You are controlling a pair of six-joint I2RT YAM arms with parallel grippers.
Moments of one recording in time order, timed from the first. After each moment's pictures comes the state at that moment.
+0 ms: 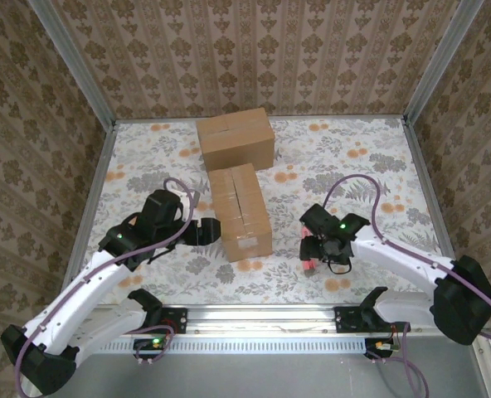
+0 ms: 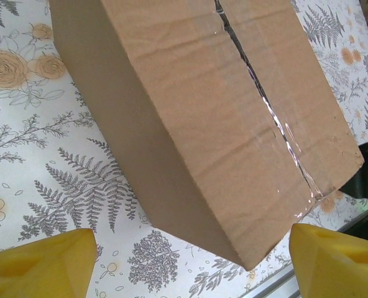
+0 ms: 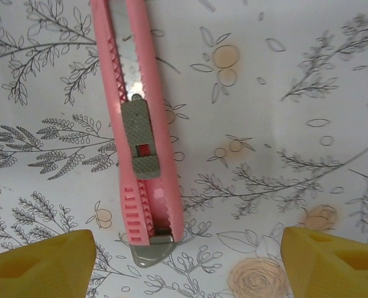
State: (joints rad) left arm -0.66 0.83 0.83 -0.77 0.19 -0.52; right arm 0.68 1.22 0.74 -0.90 0.11 0.81
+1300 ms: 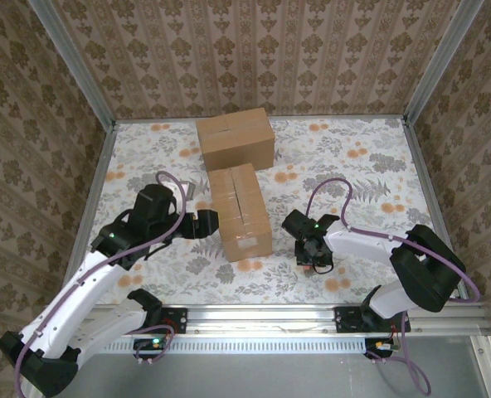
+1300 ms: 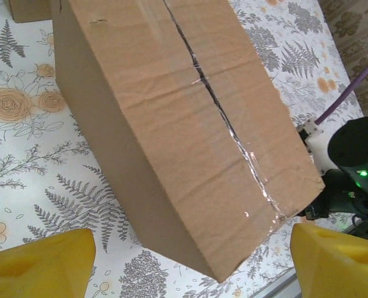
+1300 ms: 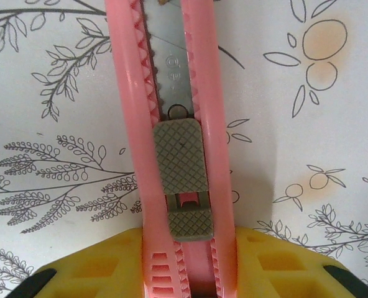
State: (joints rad) left arm -0.63 0.82 0.91 -0.77 0.21 -0.52; right arm 0.74 1.47 0.74 -0.76 0.10 0.87
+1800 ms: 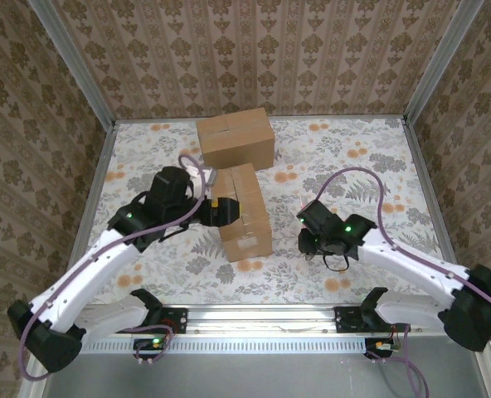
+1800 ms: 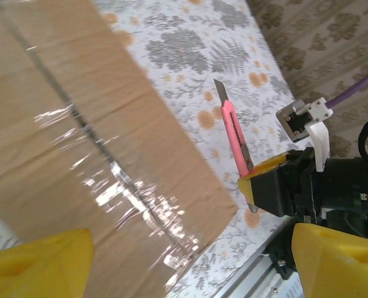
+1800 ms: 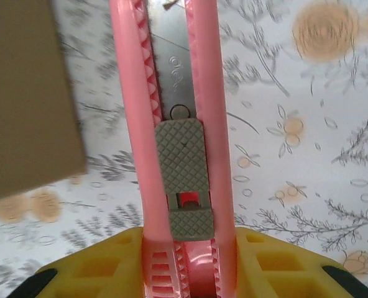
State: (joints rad) left arm -0.72 1.03 1.04 -0.62 0.35 -0.52; right arm 0.74 1.10 0.81 -0.84 0.14 0.74
